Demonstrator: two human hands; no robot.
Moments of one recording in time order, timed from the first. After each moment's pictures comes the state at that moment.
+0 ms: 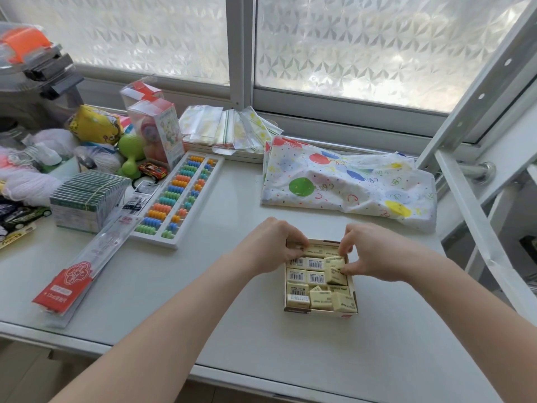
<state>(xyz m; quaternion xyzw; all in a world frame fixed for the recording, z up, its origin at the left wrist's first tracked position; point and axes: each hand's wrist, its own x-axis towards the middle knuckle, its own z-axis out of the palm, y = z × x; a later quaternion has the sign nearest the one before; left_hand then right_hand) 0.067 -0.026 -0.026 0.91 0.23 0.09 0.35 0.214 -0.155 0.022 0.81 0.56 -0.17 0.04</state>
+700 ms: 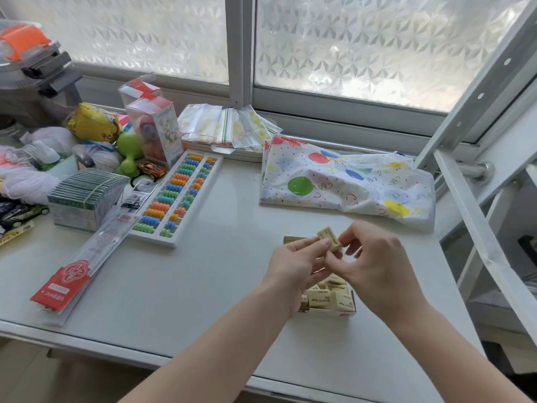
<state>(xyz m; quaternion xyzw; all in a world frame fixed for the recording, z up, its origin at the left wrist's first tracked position) 0.073 -0.095 -0.006 0.34 0.36 0.15 0.86 0.166 -0.180 0.017 0.82 0.48 0.01 -0.31</state>
